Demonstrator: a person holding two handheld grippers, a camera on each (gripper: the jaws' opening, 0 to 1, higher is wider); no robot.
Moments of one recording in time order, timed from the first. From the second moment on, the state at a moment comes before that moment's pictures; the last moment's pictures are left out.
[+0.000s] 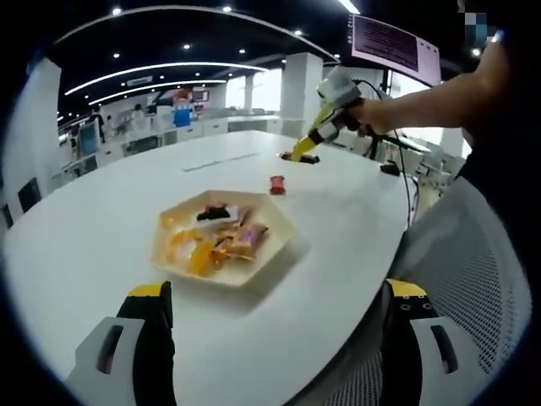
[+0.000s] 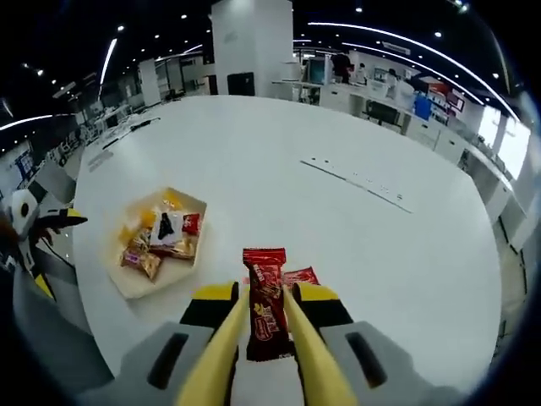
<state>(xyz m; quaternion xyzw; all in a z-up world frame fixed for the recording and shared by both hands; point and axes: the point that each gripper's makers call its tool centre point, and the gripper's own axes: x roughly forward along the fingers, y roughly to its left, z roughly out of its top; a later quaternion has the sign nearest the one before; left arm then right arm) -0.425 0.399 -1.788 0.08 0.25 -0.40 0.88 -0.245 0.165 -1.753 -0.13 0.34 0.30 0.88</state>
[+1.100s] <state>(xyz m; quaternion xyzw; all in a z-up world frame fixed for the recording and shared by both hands) -0.412 0.411 -1.777 0.02 0.23 -0.37 0.90 -0.279 0.314 -1.721 -0.17 0.31 0.44 0.82</state>
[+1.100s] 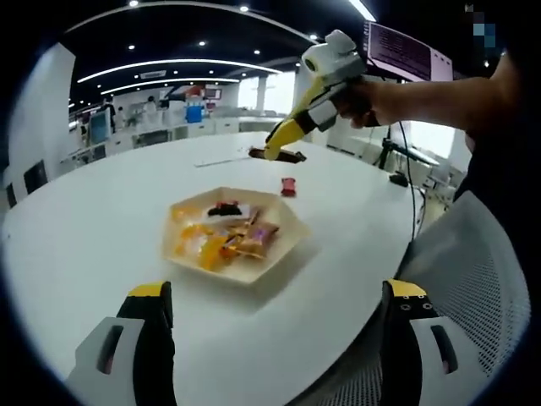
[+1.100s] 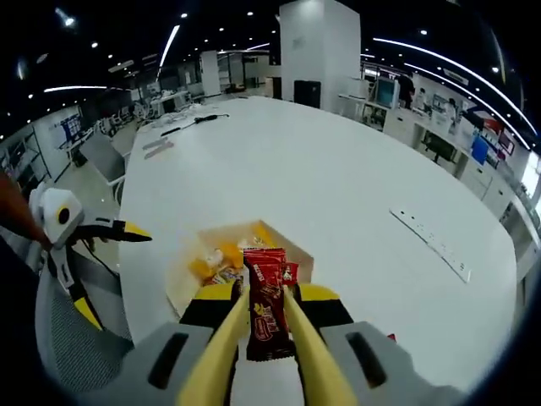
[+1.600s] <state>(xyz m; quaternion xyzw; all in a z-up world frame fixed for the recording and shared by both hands) -0.423 0.402 -1.781 0.06 0.22 -0.41 0.88 -0.302 0.343 -1.717 -0.19 0.30 0.48 0.80</state>
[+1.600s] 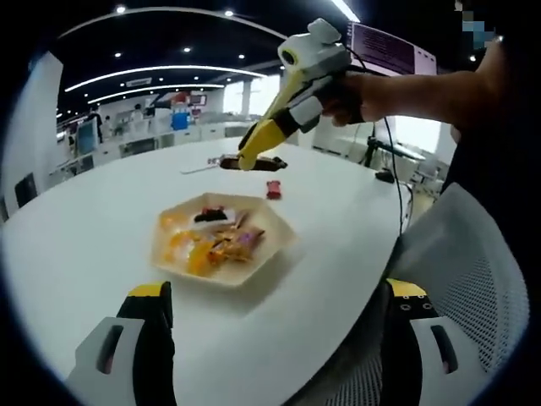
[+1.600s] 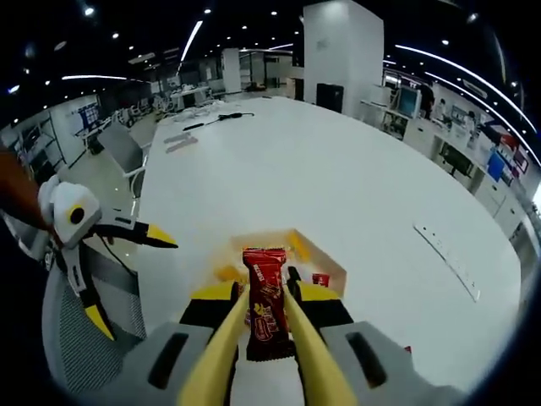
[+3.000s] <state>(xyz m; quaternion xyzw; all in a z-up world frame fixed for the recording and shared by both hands) -0.421 0.408 -1.785 0.07 0.23 -0.39 0.89 -0.294 0.325 -1.706 -0.20 0.25 0.50 0.81</state>
